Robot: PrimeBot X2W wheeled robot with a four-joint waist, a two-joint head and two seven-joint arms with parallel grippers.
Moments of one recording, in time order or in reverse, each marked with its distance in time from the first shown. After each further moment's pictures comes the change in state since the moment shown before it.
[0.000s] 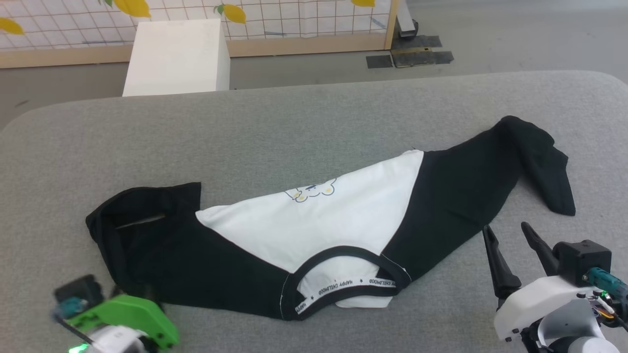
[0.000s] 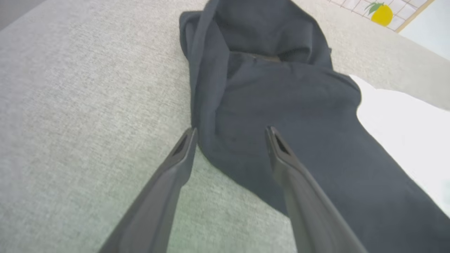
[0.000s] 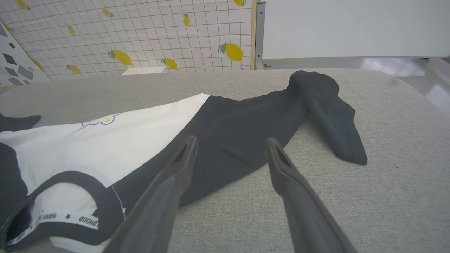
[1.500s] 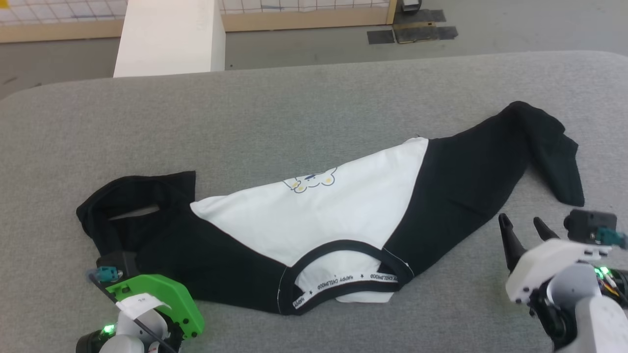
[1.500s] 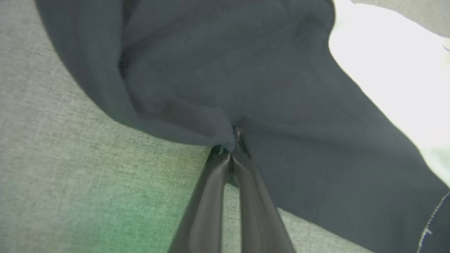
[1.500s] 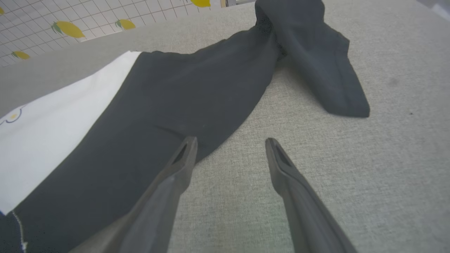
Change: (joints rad) left arm -0.049 0.006 -0.128 -0.011 -0.048 -0.004 0.266; right arm -0.202 0.002 -0.131 0.304 0.046 0.000 0.080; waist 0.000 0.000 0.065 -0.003
